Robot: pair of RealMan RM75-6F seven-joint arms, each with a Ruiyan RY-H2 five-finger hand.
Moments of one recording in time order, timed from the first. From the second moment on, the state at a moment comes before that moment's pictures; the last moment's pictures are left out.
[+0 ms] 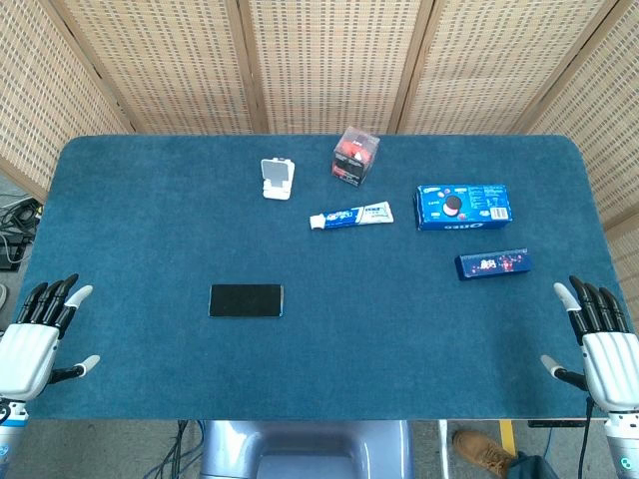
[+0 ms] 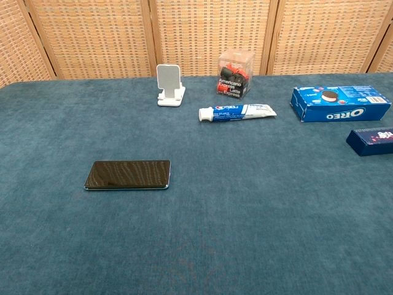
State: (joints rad) left arm -0.10 -1.10 0.01 -1.72 1.59 1.49 0.13; right arm 0.05 -1.09 0.06 -1.59 -1.60 1.59 0.01
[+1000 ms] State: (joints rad) left arm -0.42 -1.43 -0.09 -1.58 1.46 1.04 0.30; right arm 0.07 -1.09 0.08 -1.57 -1.53 1.53 0.06
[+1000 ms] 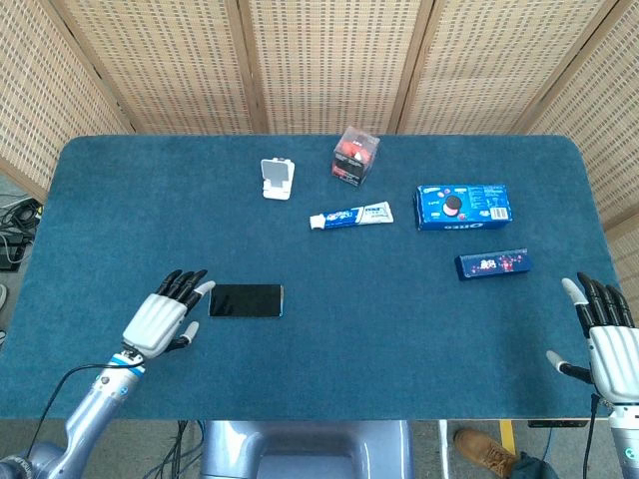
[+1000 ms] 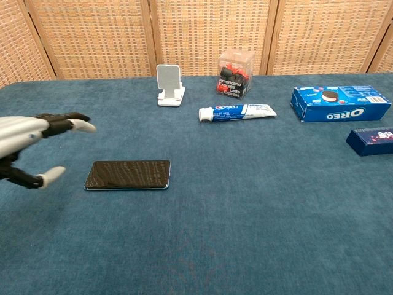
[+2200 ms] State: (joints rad) left arm -0.59 -1.74 -0.13 -1.30 1.23 0.90 0.35; right arm 0.08 -1.09 0.08 -1.55 -1.51 1.50 0.10
